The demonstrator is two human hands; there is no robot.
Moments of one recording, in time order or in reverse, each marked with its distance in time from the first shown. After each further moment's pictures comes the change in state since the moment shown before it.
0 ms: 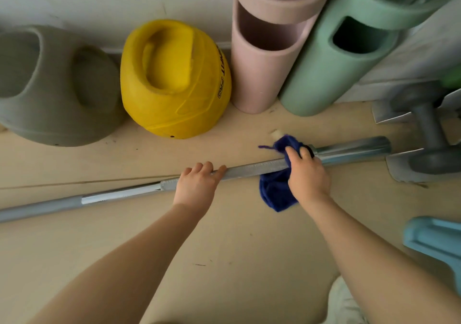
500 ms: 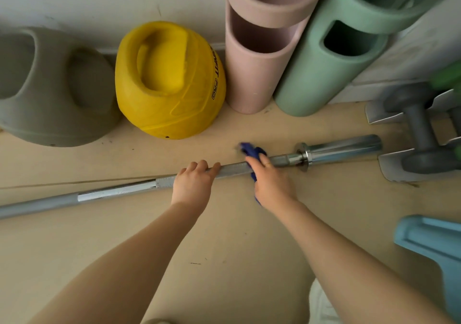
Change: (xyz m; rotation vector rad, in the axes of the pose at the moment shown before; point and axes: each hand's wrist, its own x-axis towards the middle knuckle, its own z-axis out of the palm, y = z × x) left_hand 0.006 0.005 0.006 0.007 -0.110 -0.105; right_hand -0.017 -0.039 0.000 0.184 -0.184 -0.234
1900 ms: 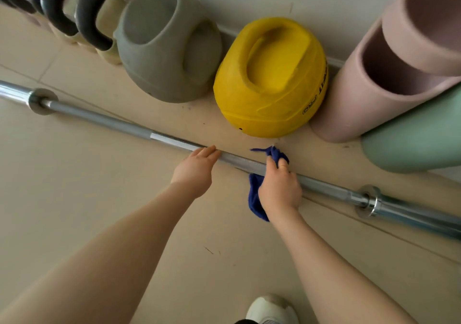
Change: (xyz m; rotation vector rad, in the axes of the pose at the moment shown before) left_hand -0.036 -0.069 -0.011 -0.348 -0.079 -0.504; right_hand 0.034 -0.080 0.009 -0.134 0.028 -0.170
